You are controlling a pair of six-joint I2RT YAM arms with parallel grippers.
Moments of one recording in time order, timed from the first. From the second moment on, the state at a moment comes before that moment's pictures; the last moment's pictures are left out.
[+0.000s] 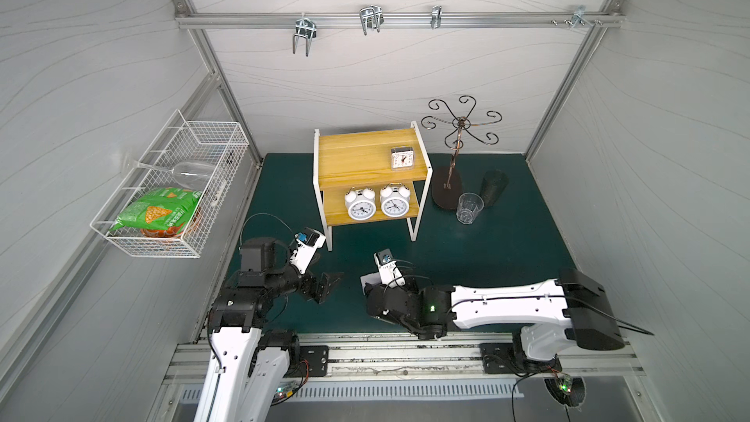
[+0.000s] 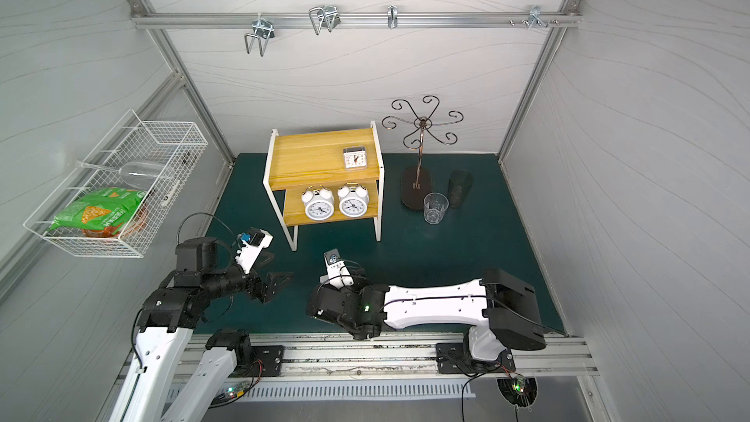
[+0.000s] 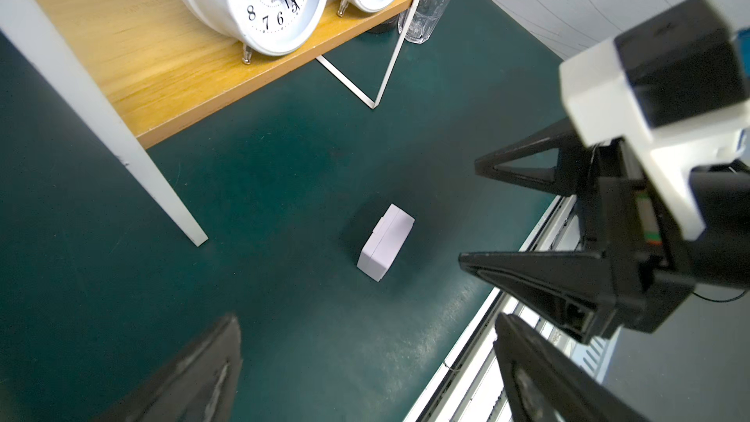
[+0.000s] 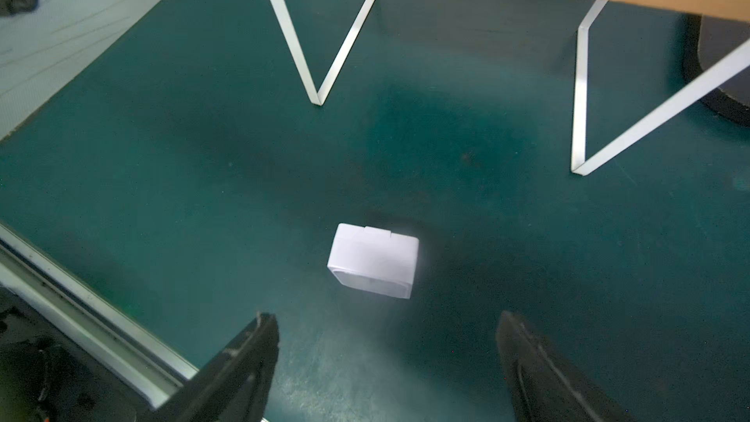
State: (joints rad) left arm 0.01 0.60 0.74 -0.98 0.72 0.31; right arm 1.52 1.58 1.07 -0.42 0.69 0.78
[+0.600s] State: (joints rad) left arm 0.01 0.58 0.74 -0.98 0.71 0.31; right arm 1.52 1.79 1.07 -0.25 0.70 0.79
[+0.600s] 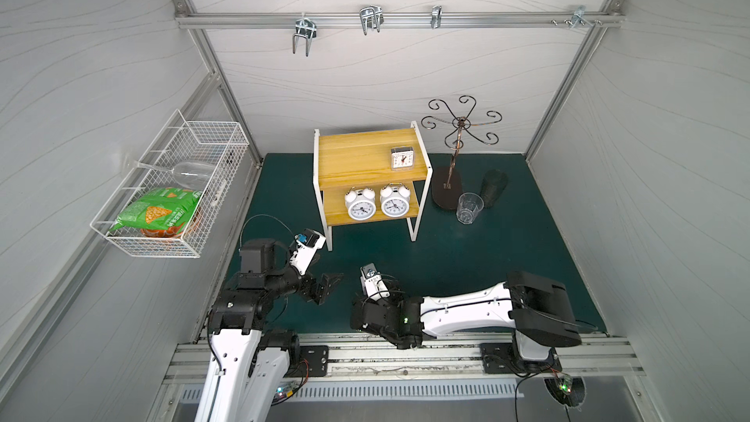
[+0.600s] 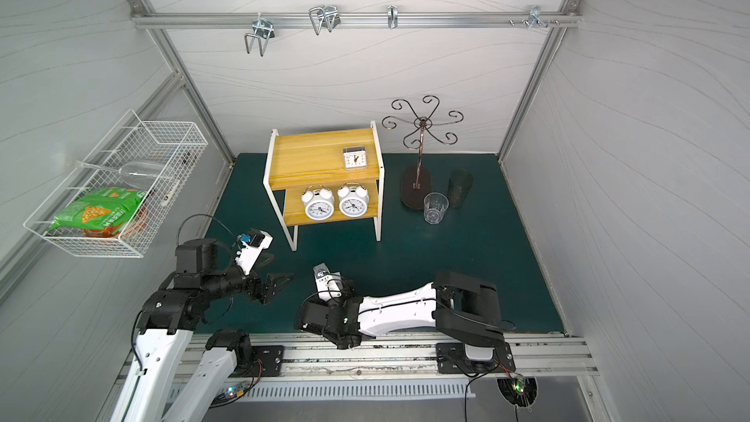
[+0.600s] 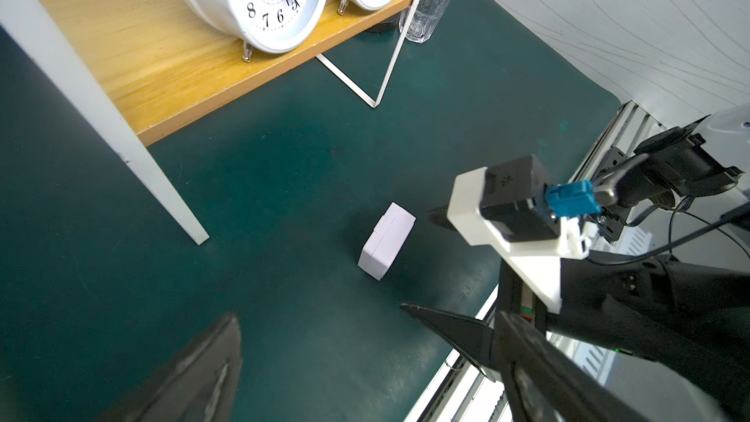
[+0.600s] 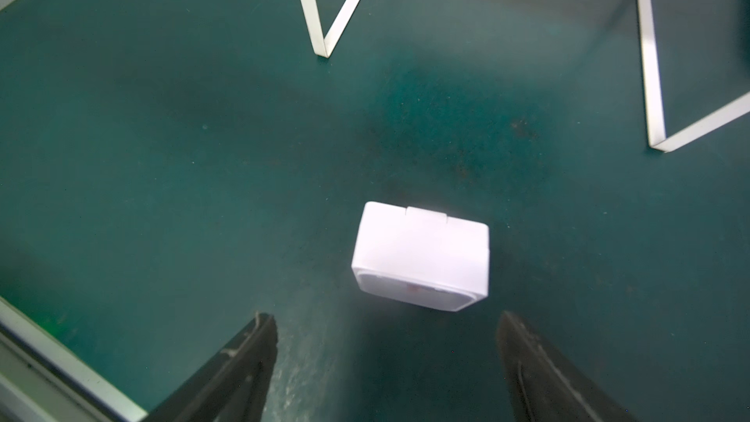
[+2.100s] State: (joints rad) left arm 0.01 0.58 0.77 -1.04 0.73 0.37; right arm 1.39 1.58 1.14 -0.38 0.65 0.68
